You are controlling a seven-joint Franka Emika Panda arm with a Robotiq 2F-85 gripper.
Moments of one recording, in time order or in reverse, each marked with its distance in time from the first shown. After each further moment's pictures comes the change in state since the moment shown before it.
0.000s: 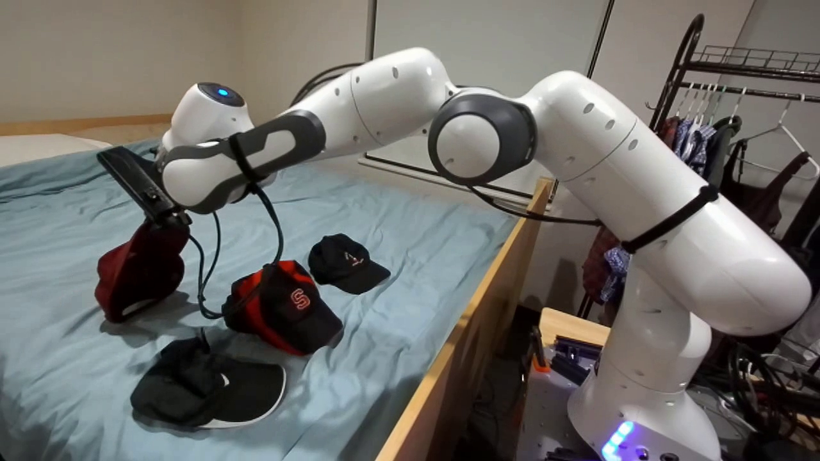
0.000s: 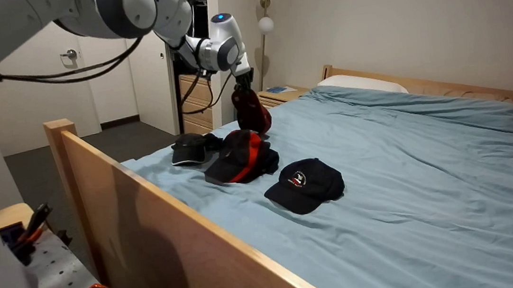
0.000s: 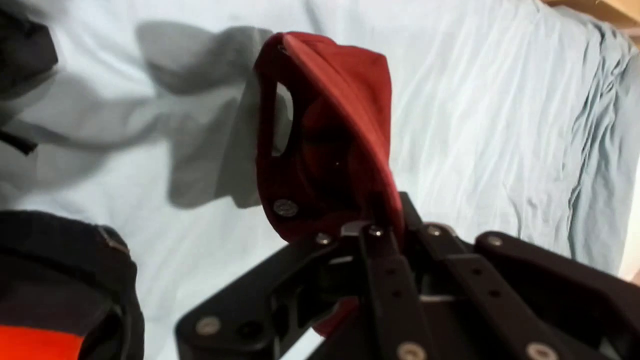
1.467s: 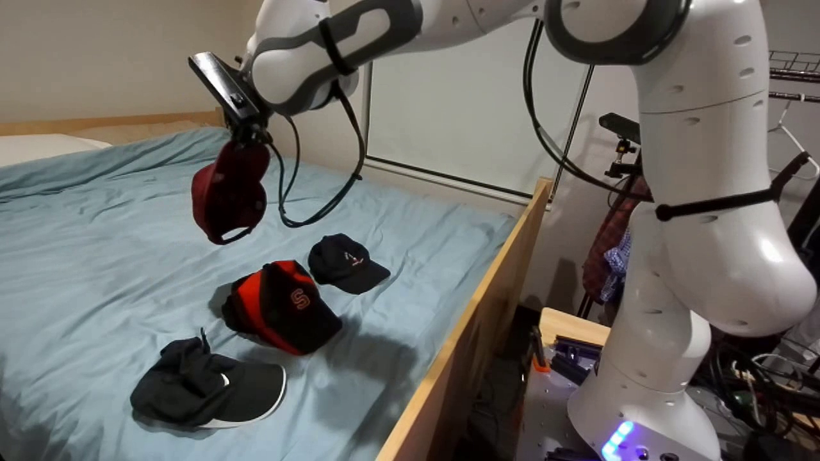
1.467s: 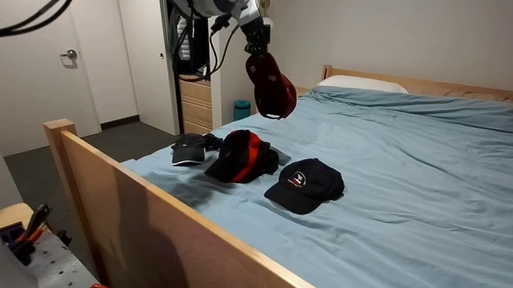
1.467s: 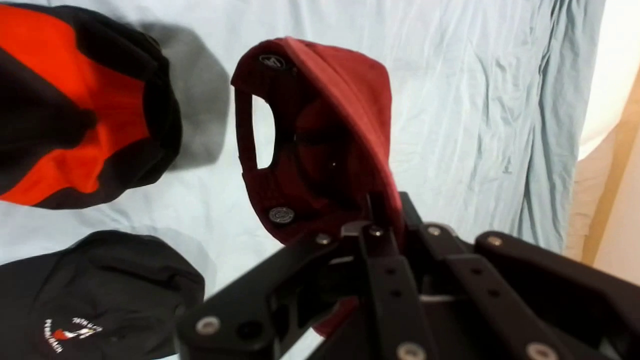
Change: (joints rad) arm 0.061 -0.575 -0.217 -0.572 -0.043 -0.018 0.035
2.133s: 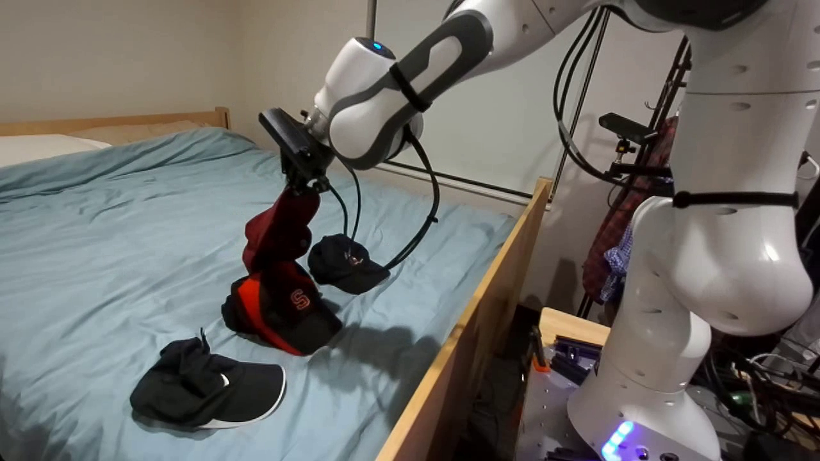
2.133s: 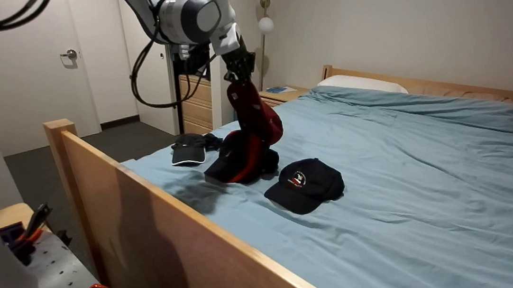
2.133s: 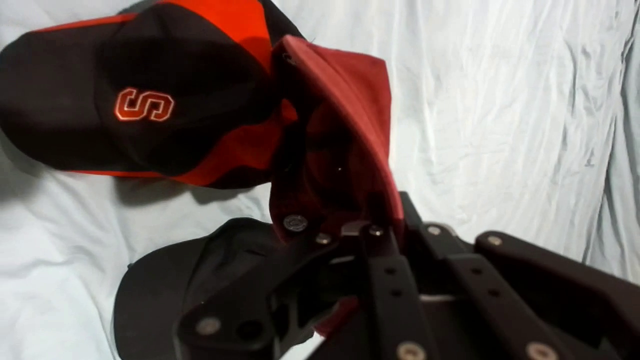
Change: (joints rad) arm -0.042 -0.241 0.036 -0.532 0.004 0.251 -0.004
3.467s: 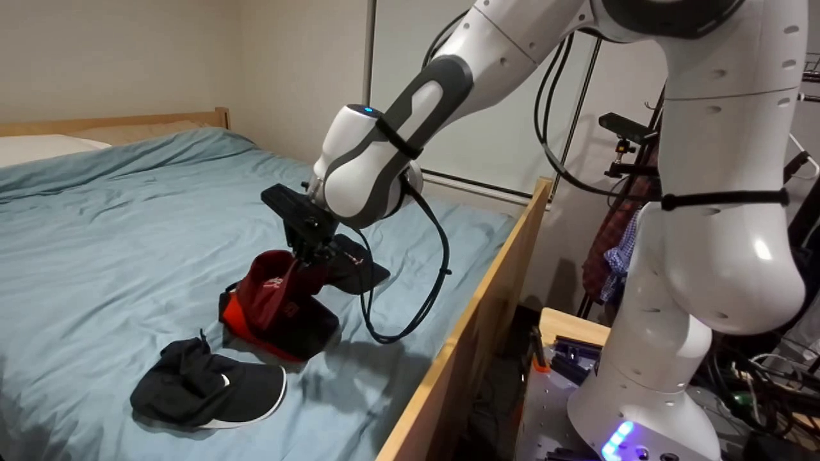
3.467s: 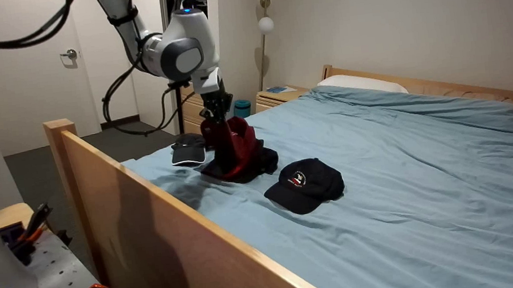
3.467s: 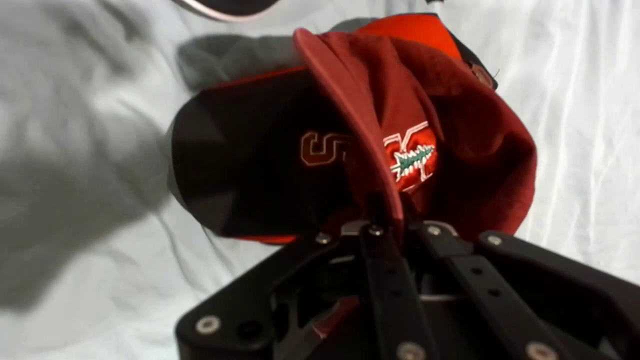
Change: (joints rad) arm -0.075 0.097 0.177 -0.121 0.175 0.020 -0.124
